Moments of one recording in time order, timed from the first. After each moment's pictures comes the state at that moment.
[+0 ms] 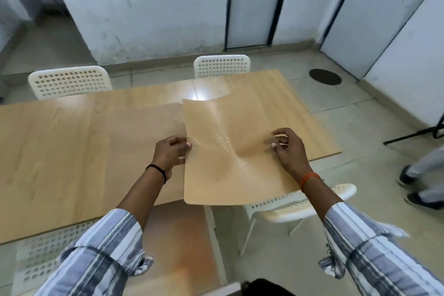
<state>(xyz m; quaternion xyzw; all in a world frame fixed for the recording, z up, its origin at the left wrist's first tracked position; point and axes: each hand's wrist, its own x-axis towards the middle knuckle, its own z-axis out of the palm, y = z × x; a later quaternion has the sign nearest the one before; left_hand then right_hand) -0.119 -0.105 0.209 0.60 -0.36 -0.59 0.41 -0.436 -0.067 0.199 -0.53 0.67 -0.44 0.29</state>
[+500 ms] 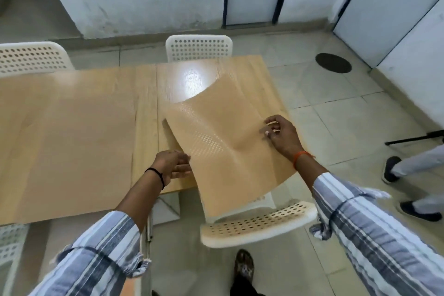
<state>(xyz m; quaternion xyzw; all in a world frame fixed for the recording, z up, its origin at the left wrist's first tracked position) -0.322 -0.152 0.150 0.68 -0.23 -0.63 0.29 -0.639 -0.190 0.152 -0.56 0.69 -0.31 0.33</state>
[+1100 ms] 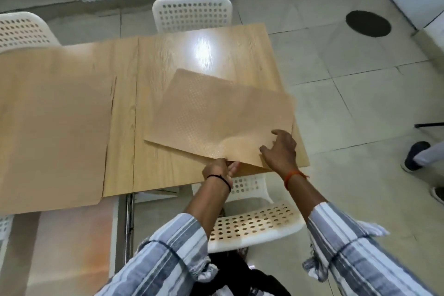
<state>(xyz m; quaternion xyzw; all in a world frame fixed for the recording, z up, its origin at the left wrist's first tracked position) -0.532 -0.174 0.093 0.64 0.13 -0.63 0.41 -0.685 -0.196 0.088 -0.50 0.78 -0.16 0.34</state>
